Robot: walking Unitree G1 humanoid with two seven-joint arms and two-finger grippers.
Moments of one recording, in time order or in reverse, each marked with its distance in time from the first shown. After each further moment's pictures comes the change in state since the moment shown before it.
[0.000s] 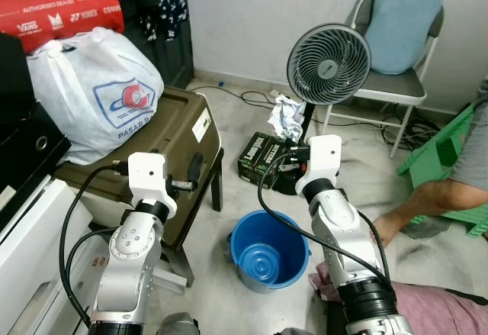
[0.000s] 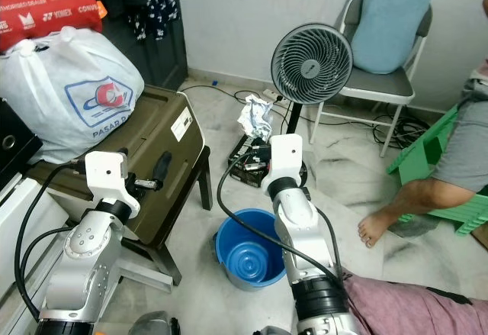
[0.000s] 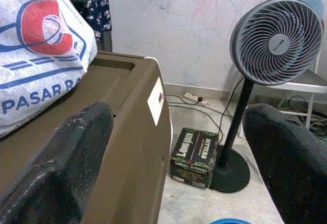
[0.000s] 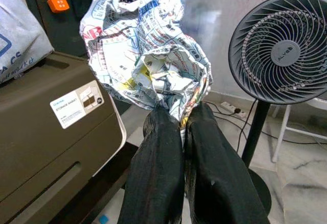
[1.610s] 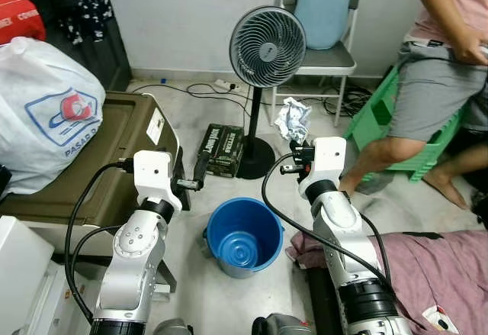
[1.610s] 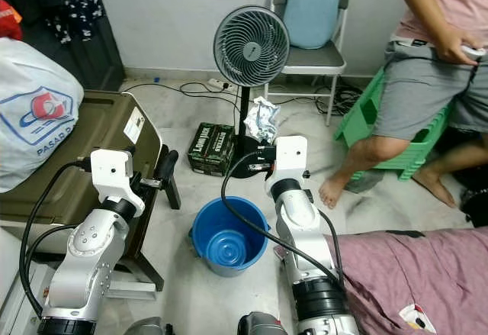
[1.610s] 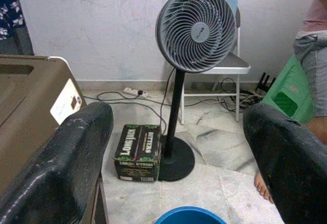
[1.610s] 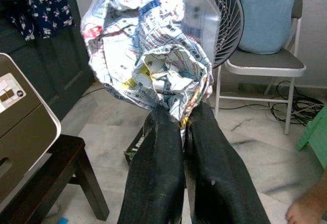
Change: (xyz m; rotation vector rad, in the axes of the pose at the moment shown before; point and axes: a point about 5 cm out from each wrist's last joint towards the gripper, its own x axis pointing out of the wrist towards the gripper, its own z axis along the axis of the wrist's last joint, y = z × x) left arm 0.001 -0.007 0.000 -0.020 0.000 -0.039; right arm -0.003 -0.007 -0.004 0.021 0.023 -0.042
